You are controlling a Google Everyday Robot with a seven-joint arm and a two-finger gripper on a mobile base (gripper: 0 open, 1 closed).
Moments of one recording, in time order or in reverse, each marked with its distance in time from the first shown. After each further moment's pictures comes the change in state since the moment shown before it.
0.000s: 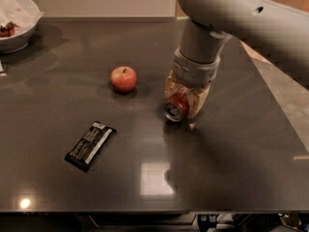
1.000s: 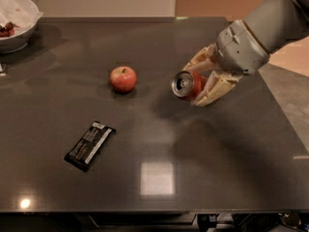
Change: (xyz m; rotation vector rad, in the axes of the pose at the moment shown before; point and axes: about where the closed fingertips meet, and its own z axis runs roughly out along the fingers) arm -0.016 0.018 -0.079 0.347 -0.448 0.484
